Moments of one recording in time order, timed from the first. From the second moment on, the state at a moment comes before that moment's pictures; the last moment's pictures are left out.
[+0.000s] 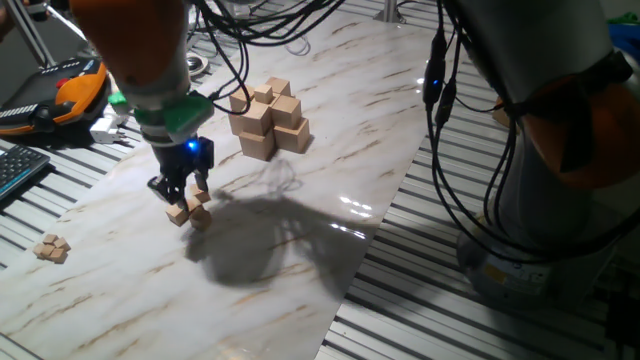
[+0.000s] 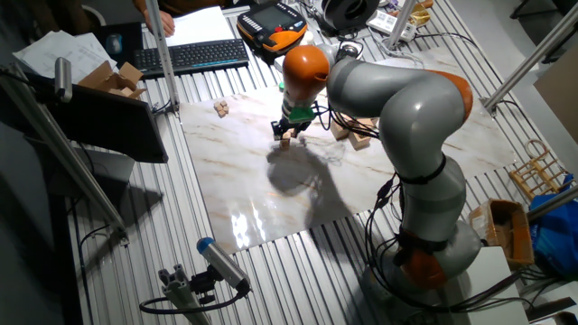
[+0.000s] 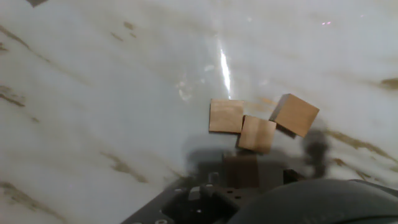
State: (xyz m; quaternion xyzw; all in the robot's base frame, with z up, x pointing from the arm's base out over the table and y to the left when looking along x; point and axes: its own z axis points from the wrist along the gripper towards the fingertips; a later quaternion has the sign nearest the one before) arm 0.574 0.188 0.086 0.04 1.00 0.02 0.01
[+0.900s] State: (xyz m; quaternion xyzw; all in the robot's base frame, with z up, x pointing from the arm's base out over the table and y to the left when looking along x) arm 0.568 0.193 0.059 0.02 1.00 0.00 0.03
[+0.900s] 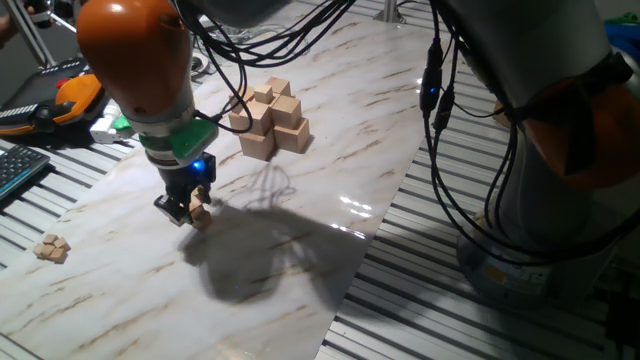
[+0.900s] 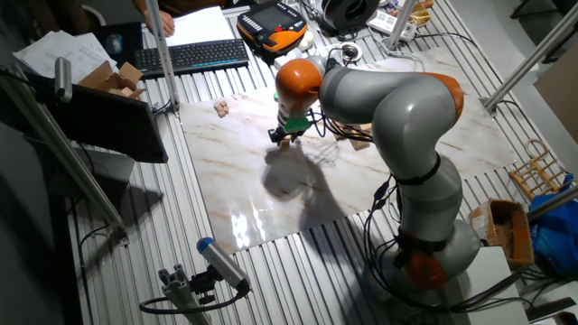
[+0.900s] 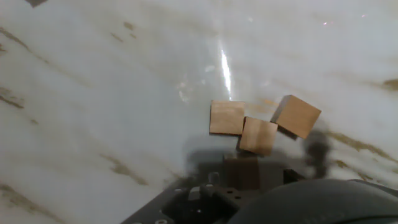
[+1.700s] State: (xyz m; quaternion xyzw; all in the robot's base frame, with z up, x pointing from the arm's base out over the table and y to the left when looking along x) arm 0.565 0.192 0.038 0.01 1.00 0.00 0.04
